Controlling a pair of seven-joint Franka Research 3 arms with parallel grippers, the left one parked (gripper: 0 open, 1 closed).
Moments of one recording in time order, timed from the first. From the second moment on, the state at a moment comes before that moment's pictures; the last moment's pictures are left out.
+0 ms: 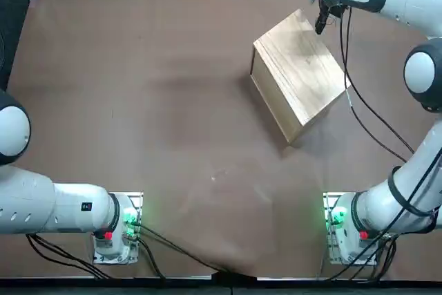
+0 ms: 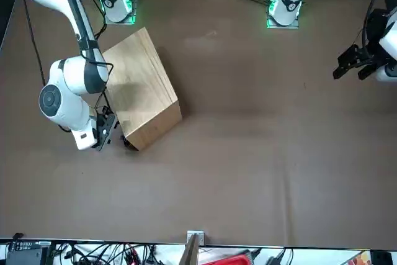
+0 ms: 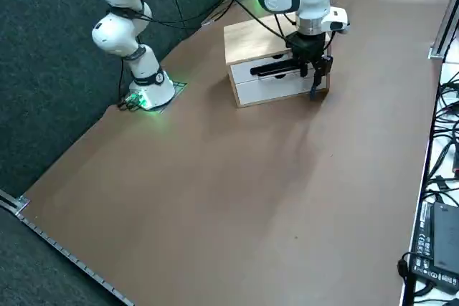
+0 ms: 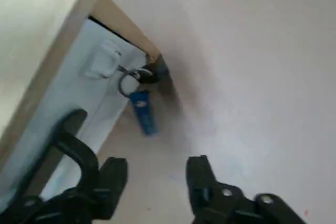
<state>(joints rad) 0.07 0.45 0.09 -1.76 0.04 2.19 -1.01</state>
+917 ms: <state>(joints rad) -0.03 0.45 0.08 -1.70 0.04 2.10 -1.02</state>
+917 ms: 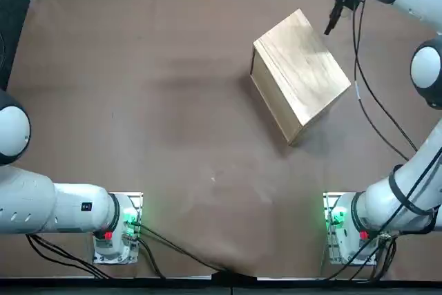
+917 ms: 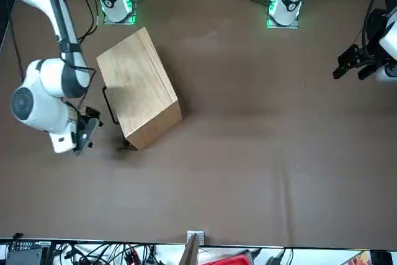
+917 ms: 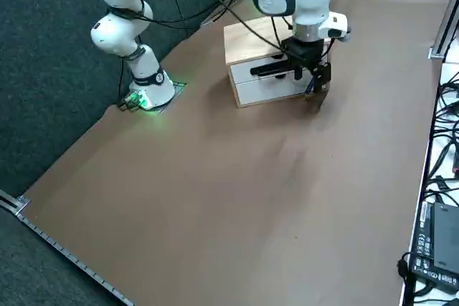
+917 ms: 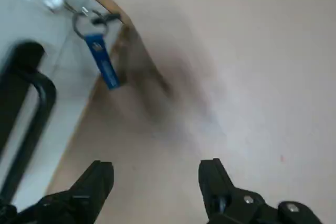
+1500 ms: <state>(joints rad) -0.17 0.40 0.07 -1.70 0.10 2.04 -0.99</state>
